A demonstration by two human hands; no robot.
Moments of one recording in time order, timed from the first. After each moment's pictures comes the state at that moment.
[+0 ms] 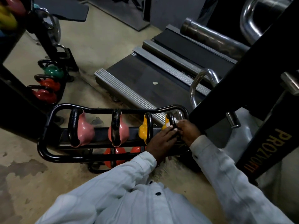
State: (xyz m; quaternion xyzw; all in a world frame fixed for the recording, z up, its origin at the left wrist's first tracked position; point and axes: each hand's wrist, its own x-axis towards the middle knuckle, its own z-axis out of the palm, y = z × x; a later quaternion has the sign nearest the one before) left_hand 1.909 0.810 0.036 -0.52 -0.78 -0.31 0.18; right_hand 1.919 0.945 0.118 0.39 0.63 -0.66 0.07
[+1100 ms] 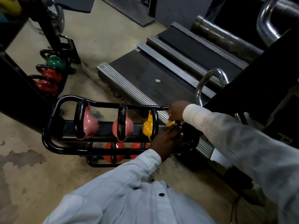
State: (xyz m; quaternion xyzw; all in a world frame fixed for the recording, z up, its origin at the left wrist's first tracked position) left_hand 1.914 0.805 0.034 -0.50 -0.80 -0.30 0.13; right_hand 1.830 0.919 0.163 -0.02 0.94 0.12 0.31
